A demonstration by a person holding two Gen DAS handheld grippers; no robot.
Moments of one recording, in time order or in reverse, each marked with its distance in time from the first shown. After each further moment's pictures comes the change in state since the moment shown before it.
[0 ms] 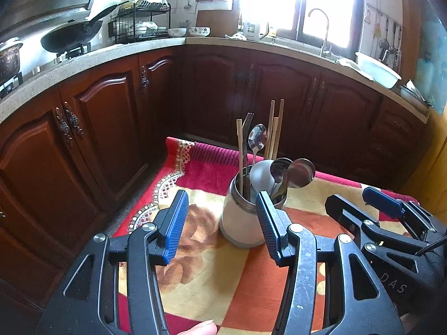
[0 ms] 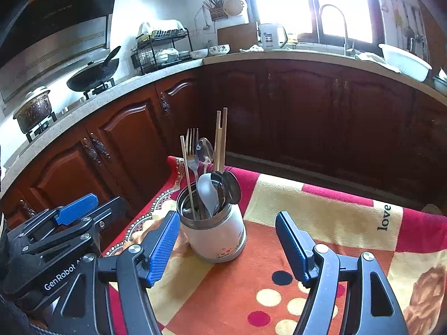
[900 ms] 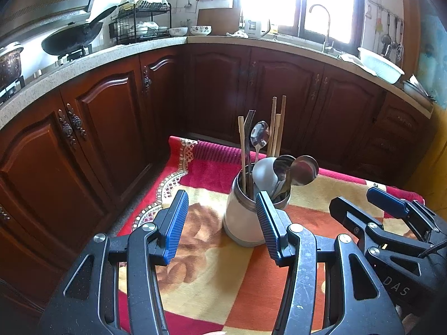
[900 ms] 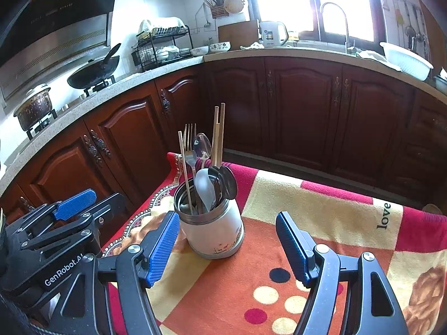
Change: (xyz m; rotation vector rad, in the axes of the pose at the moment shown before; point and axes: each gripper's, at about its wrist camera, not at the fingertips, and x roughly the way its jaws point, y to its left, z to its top) left arm 0.002 -0.003 0.000 0.012 0.011 0.027; right arm 0.000 -0.007 -0.003 -0.004 0.014 0.009
